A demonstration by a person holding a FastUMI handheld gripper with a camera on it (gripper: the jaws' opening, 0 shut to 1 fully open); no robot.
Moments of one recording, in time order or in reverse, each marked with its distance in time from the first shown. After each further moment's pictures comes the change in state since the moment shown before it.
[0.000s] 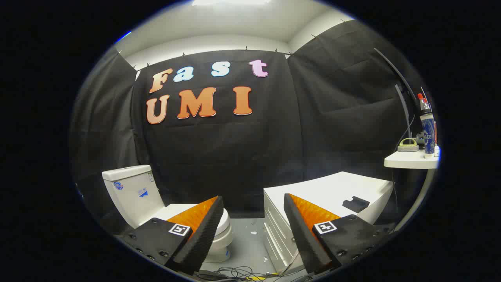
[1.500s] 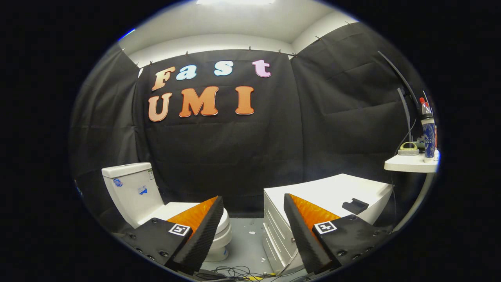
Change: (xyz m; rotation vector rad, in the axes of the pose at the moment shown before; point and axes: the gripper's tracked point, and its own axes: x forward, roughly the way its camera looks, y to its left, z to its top) arm 0.001 -0.001 -0.002 -0.022 0.004 0.008
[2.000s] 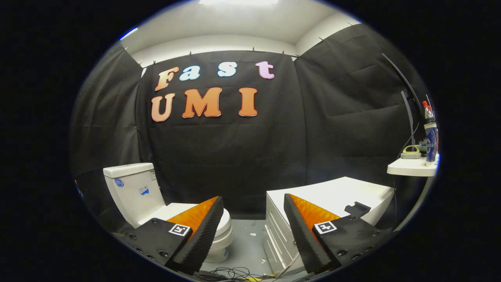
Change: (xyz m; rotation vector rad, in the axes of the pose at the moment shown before) arm 0.008 0.013 0.008 -0.027 -0.012 0.026
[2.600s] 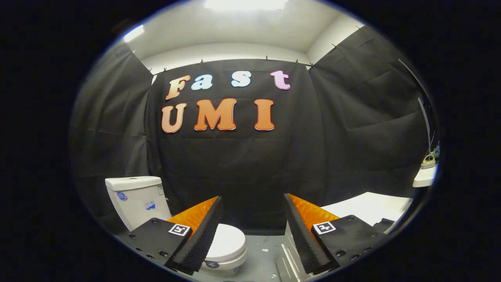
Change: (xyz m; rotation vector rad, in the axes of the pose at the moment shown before) arm 0.095 0.072 0.036 0.017 -0.102 0.102
